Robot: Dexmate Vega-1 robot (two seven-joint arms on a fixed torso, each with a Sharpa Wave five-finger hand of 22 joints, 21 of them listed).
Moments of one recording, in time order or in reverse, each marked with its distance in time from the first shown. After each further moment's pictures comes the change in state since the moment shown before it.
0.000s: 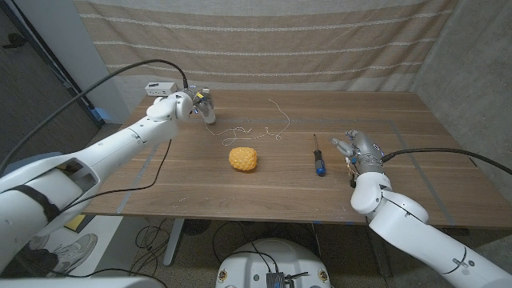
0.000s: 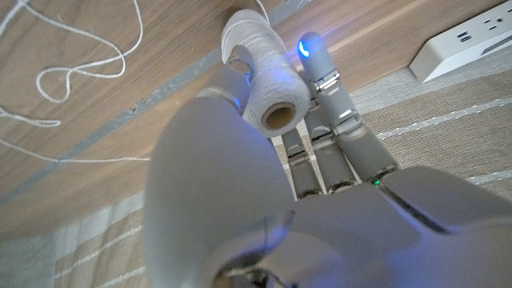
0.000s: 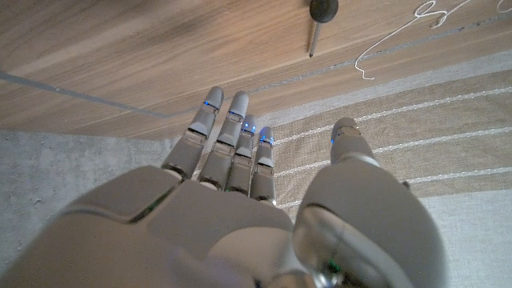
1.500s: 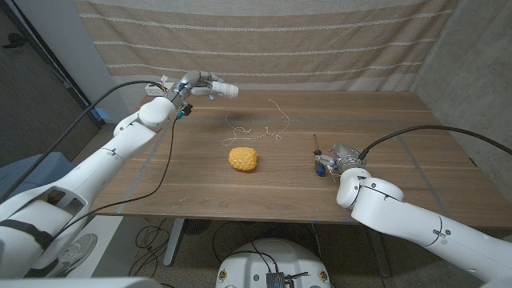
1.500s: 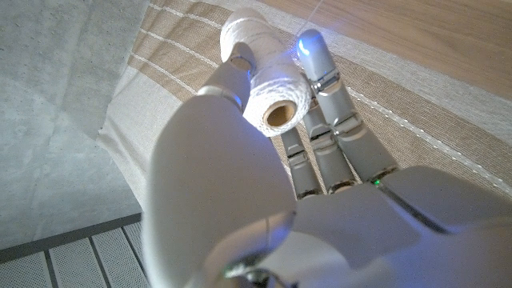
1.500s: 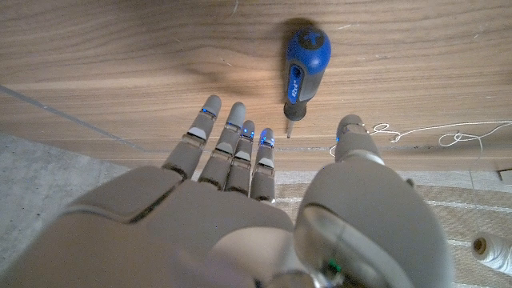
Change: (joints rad) left arm 0.238 -0.021 -0.375 0.051 -0.763 -0.552 0.107; left_hand 0.013 -0.012 0.000 0.000 -0.007 0.014 0.008 -0.006 0.009 0.012 -0.002 0.000 0.000 0.027 -0.006 -0.069 -0.094 0.021 -0.004 0.040 -0.023; right arm 0.344 -0.079 -0.358 -0.004 0.119 -0.361 0.120; right_hand 0.028 -0.022 -0.040 -0.011 0.047 -0.008 -0.033 -0.023 0.010 -0.102 -0.032 -0.023 0.042 -0.196 0.009 0.036 0.135 -0.092 0.002 -0.023 0.009
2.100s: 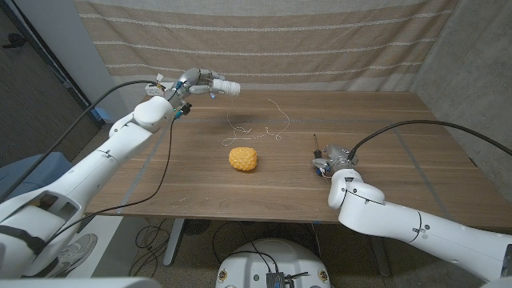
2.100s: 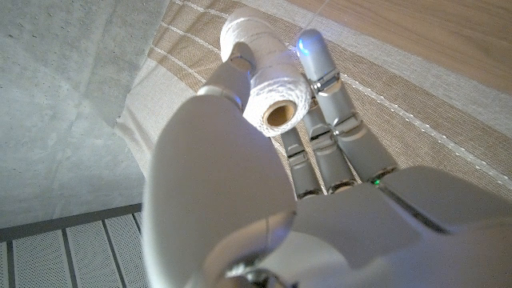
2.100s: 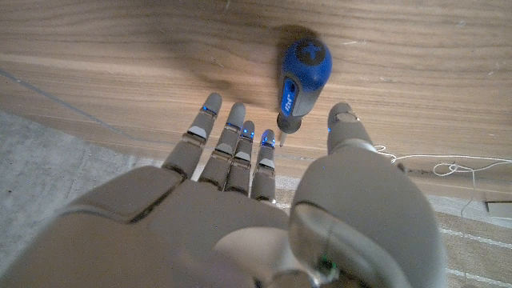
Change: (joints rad) left arm 0.033 0.024 -0.024 -0.050 -0.062 -0.019 -0.035; left_hand 0.000 0.000 0.000 0.000 -0.002 0.003 0.003 -0.008 0.009 0.001 0.000 0.000 0.000 0.003 -0.003 -0.008 -0.005 0.000 0.000 0.008 0.000; right arm 0.080 0.039 -0.142 0.109 -0.204 -0.006 0.128; right_hand 0.127 0.005 0.026 -0.035 0.026 0.000 -0.014 0.000 0.000 0.002 -0.024 0.004 0.009 -0.006 0.004 0.029 0.028 0.013 -0.020 0.009 0.000
